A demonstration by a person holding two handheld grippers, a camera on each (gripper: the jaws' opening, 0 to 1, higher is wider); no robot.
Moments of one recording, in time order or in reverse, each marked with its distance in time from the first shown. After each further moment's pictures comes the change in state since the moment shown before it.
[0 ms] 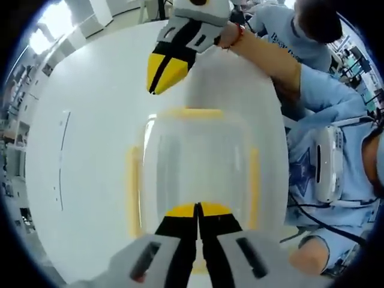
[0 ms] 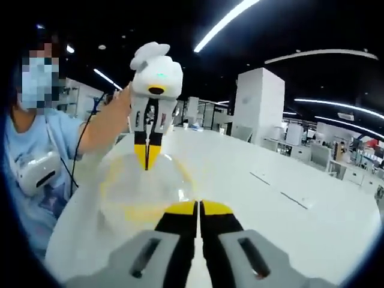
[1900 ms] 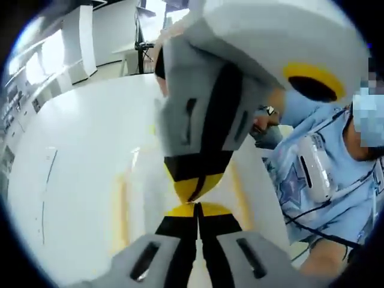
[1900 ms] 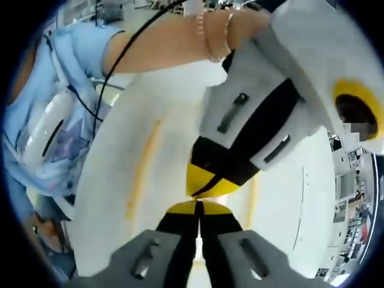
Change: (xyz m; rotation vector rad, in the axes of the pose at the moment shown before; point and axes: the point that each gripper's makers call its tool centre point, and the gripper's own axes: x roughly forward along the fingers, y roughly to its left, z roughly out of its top) left arm 0.008 -0.015 0.013 0.129 -0.451 -0.170; right arm 0.070 0.088 -0.002 -0.484 0.807 0.347
